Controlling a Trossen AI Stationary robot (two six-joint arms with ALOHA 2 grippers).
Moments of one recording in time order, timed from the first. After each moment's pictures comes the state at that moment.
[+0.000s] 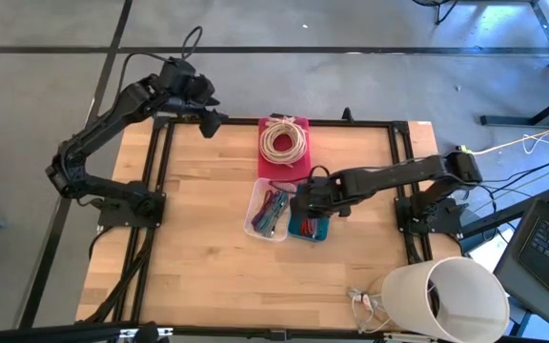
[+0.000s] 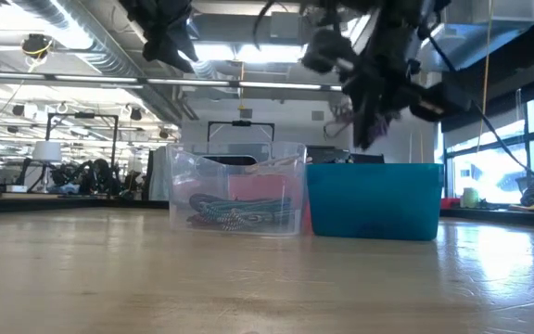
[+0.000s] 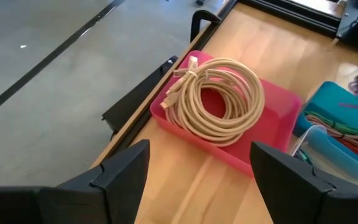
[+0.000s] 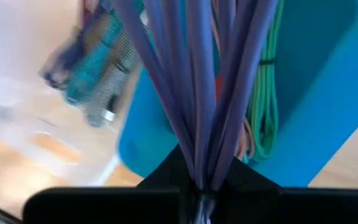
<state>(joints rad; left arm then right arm) 0.80 1.24 1.38 -0.85 0.21 0.12 0.12 1.65 1.19 -0.76 0.01 1.52</state>
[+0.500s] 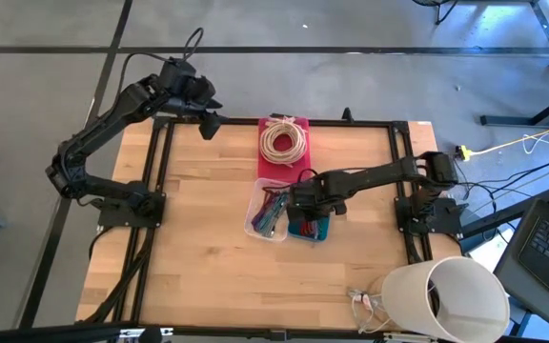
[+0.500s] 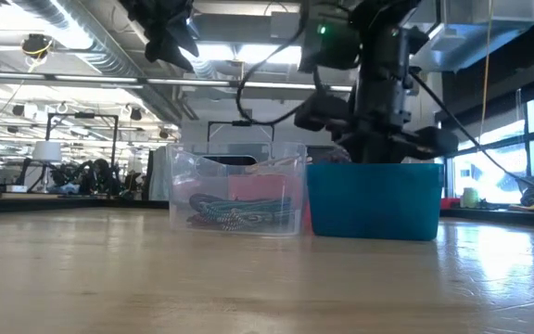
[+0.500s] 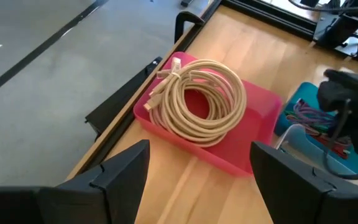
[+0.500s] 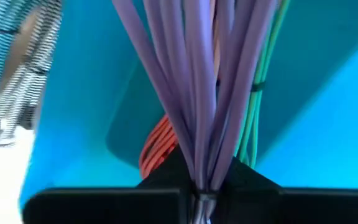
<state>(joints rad) 0.79 1.24 1.38 -0.86 0.28 0.12 0.05 1.83 1.19 -0.76 -0.09 1.36</state>
